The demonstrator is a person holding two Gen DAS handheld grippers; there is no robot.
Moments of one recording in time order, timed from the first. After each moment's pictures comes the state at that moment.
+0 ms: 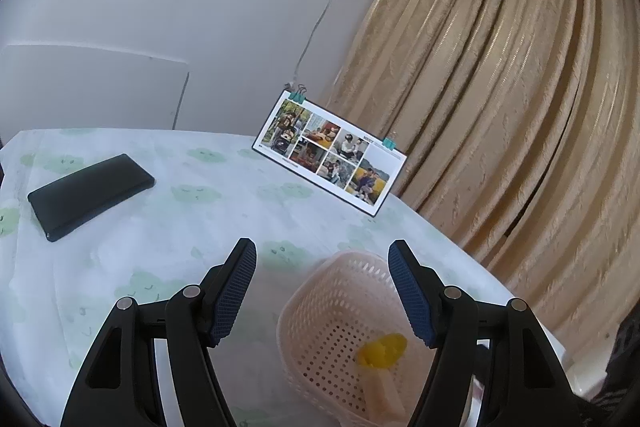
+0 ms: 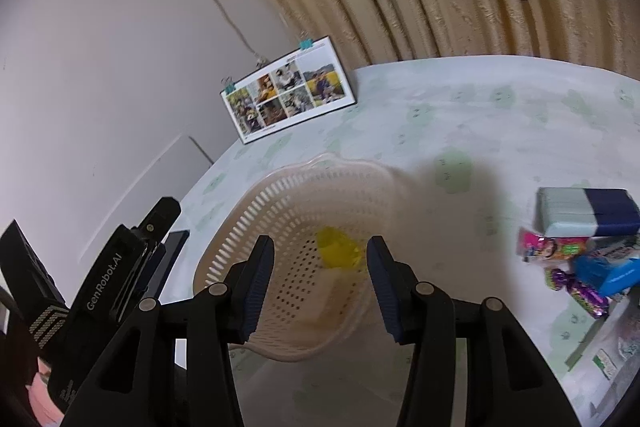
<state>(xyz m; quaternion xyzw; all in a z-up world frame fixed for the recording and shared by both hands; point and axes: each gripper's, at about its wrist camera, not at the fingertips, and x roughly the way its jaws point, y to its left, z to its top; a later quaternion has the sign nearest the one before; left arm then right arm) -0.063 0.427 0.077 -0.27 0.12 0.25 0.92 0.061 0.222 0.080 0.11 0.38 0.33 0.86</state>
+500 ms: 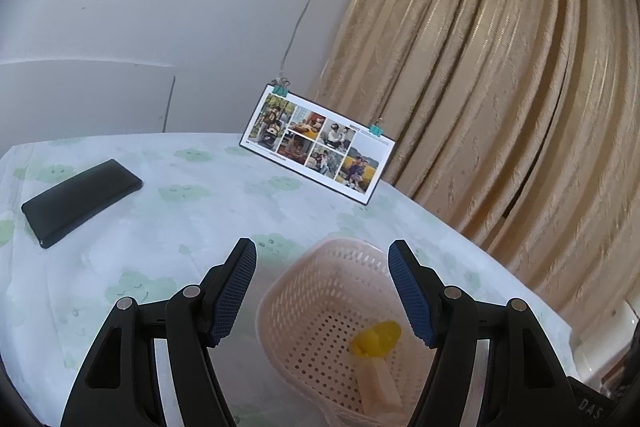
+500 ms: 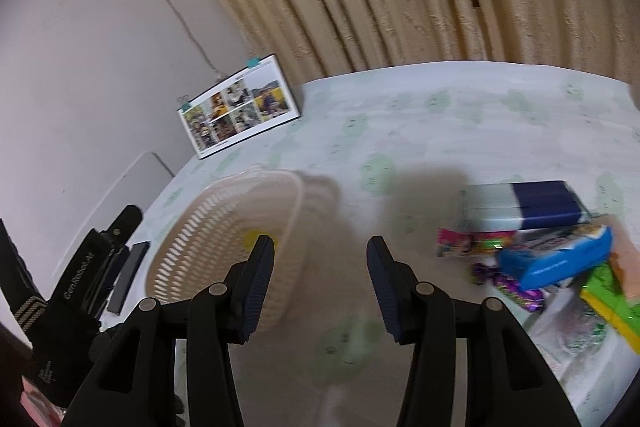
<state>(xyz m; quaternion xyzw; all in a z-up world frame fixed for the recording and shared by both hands) -0.052 0.413 0.075 -0.24 0.14 0.23 0.93 0.068 0.177 0.074 0.11 0.38 0.26 0.88</state>
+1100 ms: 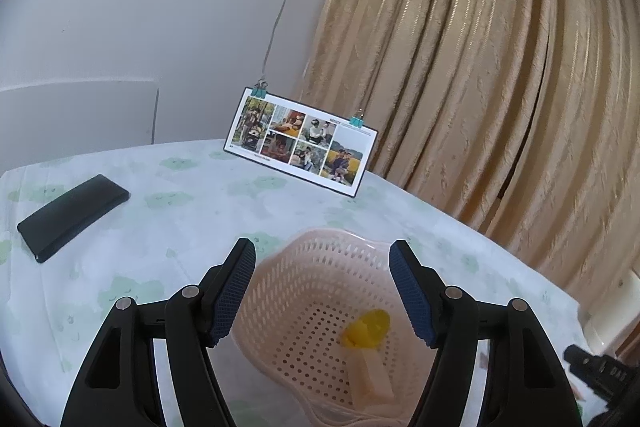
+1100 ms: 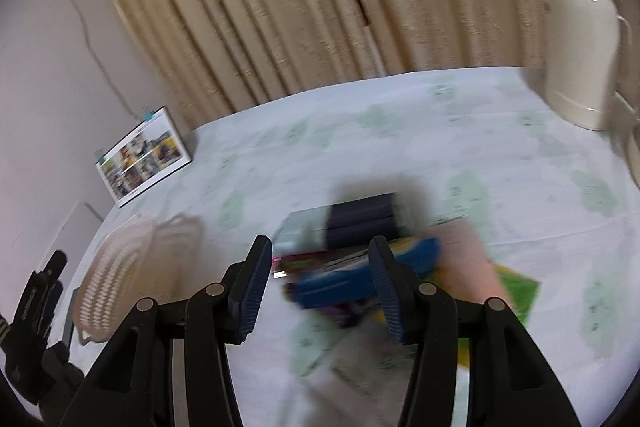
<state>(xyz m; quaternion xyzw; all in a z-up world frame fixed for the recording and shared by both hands) -0.044 0.393 0.076 -0.20 0.14 0.22 0.94 0.083 0.061 0.068 0.14 0.36 0.12 0.92</state>
